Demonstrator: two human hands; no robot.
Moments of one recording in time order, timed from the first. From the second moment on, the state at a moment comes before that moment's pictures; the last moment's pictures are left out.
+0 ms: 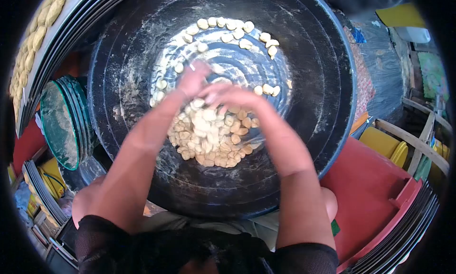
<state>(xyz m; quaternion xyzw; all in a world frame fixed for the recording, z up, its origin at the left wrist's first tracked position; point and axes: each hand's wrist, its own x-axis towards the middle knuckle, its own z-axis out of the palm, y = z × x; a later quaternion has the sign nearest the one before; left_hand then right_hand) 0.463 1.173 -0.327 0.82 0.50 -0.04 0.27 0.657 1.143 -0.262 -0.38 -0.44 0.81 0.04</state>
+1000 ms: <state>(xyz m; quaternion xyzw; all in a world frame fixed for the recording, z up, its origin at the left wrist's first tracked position) 0.406 1.079 -0.310 0.48 0.74 -0.01 0.46 0.636 1.212 -0.324 -0.73 -0.62 0.28 0.13</state>
